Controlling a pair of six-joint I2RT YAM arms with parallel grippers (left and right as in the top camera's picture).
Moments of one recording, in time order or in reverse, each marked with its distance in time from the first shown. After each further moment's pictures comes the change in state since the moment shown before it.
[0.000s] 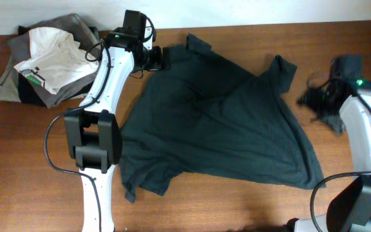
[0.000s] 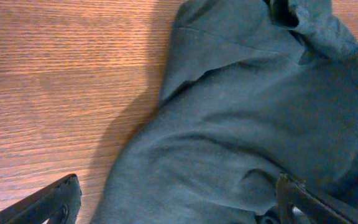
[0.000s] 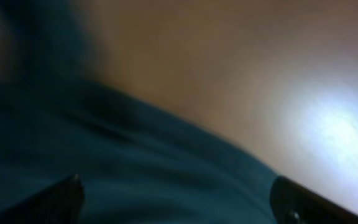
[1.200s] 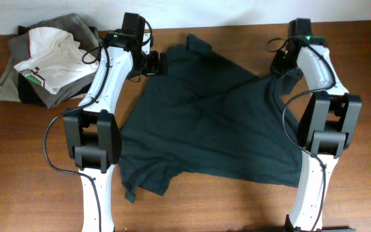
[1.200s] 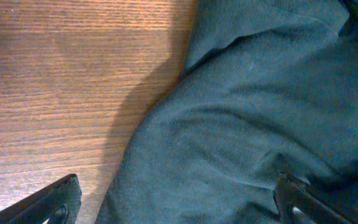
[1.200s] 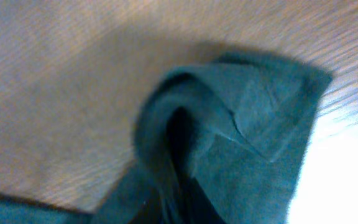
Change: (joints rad) left arm 0.006 0.000 0.000 -0.092 -0.028 0.001; right arm 0.142 0.799 0.752 -0.006 0.002 -0.122
